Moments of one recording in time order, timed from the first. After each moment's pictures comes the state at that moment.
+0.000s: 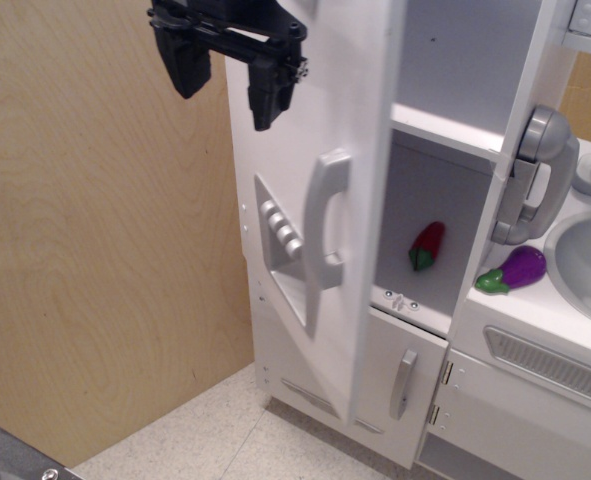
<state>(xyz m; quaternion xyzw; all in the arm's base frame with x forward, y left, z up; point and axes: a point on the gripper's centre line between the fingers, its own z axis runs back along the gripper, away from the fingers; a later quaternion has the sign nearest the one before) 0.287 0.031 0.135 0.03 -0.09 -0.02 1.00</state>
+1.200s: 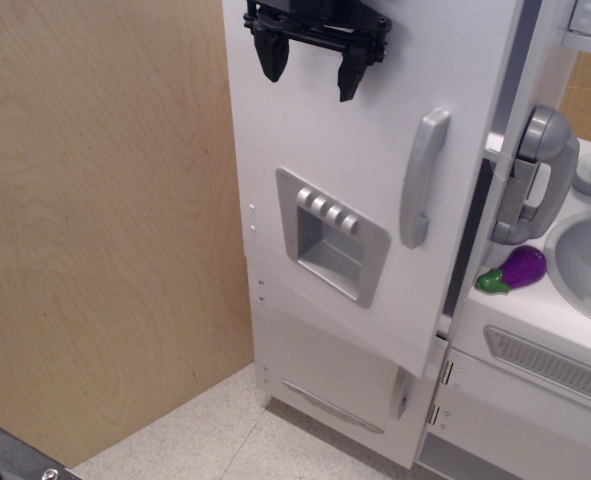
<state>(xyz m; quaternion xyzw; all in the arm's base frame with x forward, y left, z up) 0.386 0.026 0.097 0.05 -0.14 0.07 0.99</state>
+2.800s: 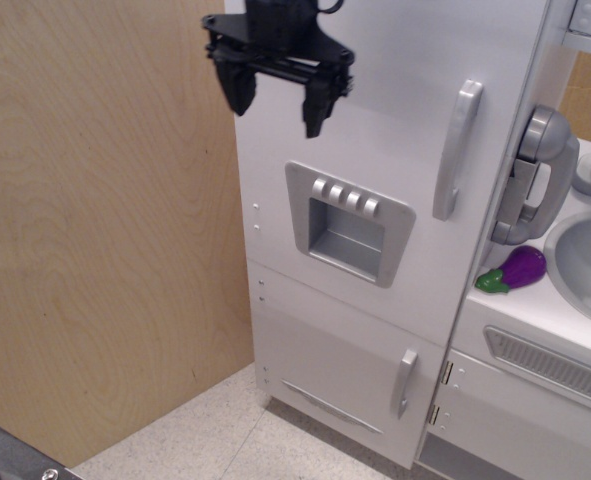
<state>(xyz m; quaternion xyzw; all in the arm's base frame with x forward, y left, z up) 0.336 0.033 0.095 0.03 -0.12 0.04 0.99</state>
